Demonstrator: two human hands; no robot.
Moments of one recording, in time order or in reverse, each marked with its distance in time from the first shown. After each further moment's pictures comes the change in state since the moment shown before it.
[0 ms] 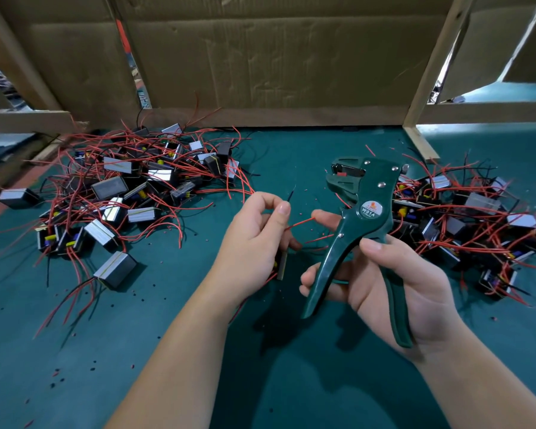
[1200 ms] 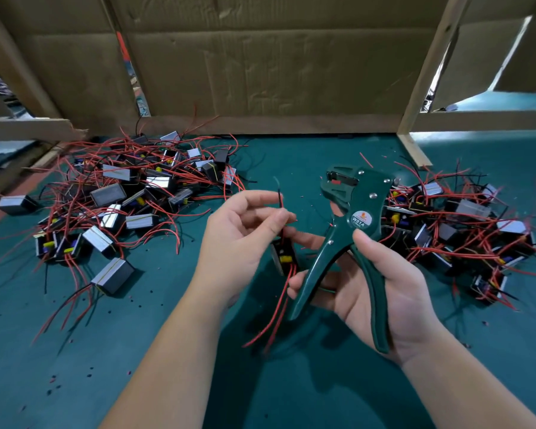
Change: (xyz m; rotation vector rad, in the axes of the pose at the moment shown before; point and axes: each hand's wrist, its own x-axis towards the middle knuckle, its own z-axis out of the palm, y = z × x) left_hand 0.001 0.008 -0.002 -0.175 0.123 0.150; right_hand 0.003 0.008 -0.001 0.064 -0.023 0.078
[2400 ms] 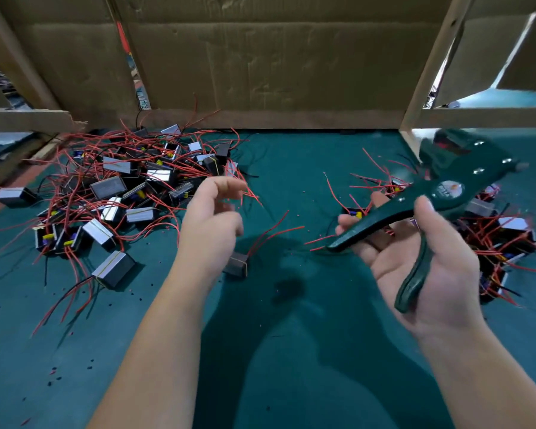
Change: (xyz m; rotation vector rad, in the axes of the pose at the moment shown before) left_hand 0.012 0.001 -0.028 0.295 0.178 -0.044; right_hand 0.001 -0.021 -0.007 -0.015 0.233 -0.418
